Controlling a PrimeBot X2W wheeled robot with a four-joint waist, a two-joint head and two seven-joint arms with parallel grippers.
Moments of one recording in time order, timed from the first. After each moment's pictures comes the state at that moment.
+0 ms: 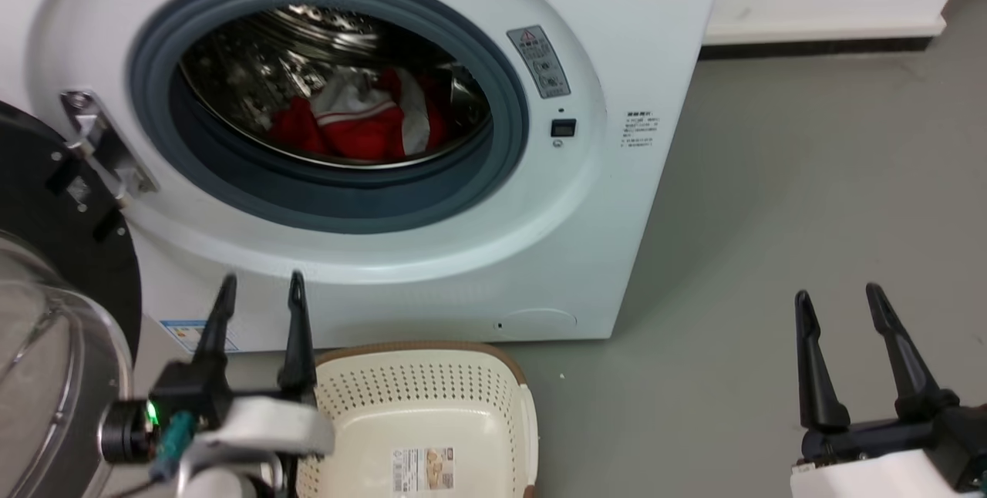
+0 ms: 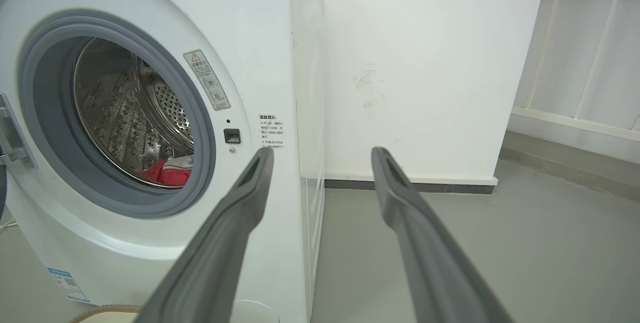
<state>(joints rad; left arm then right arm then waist) -0.05 0.05 0.03 0.09 -0.09 -0.01 -0.26 0.11 -0.05 -0.03 -0.13 0.06 0.13 -0.26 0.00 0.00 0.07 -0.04</state>
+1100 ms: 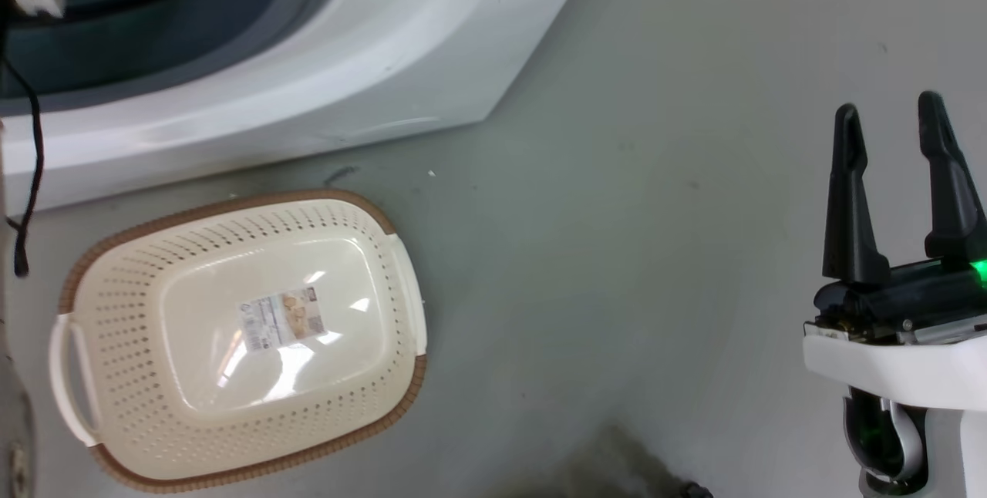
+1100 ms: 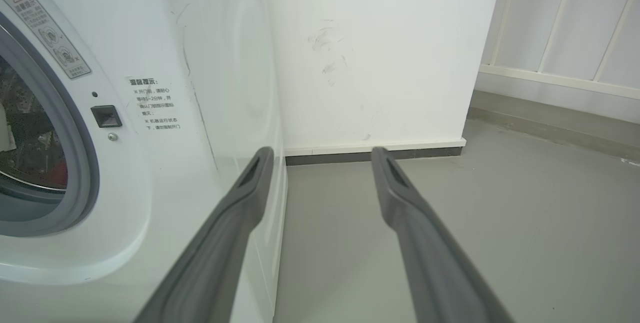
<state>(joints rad) -1.17 0.46 -0.07 0.82 -0.13 -0.13 -0.03 -0.19 -0.05 0.02 -0.25 0.20 0.13 -0.26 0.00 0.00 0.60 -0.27</state>
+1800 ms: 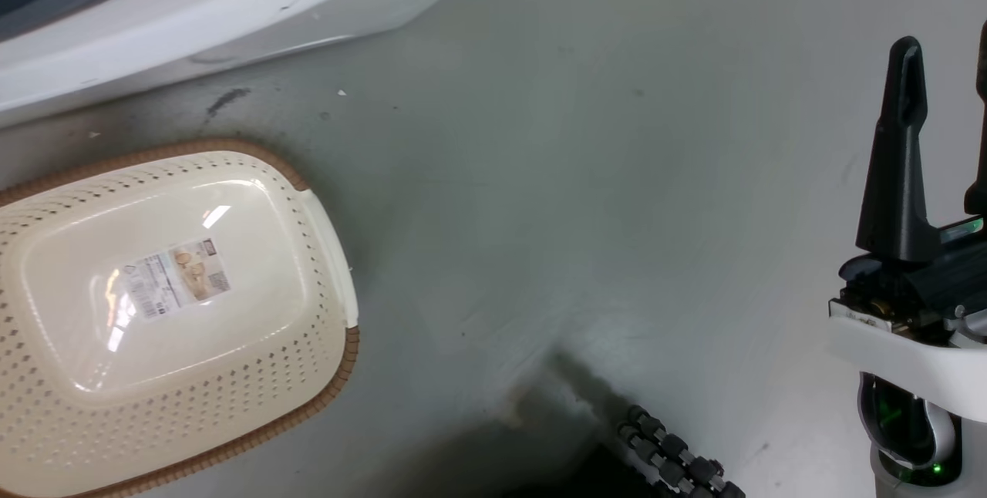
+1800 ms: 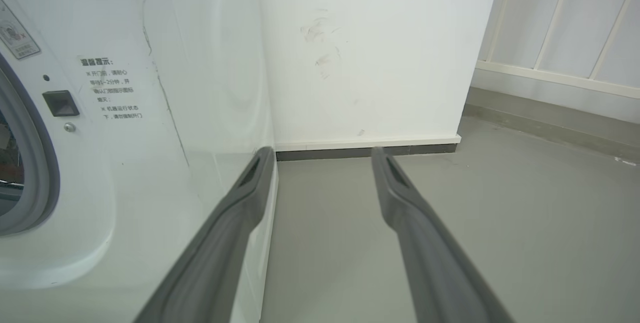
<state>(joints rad) -1.62 0.71 -0.49 0.76 -0.43 -0.13 0.70 -0.27 -0.05 0.05 -0.39 0.28 0.13 -0.26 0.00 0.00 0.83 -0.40</state>
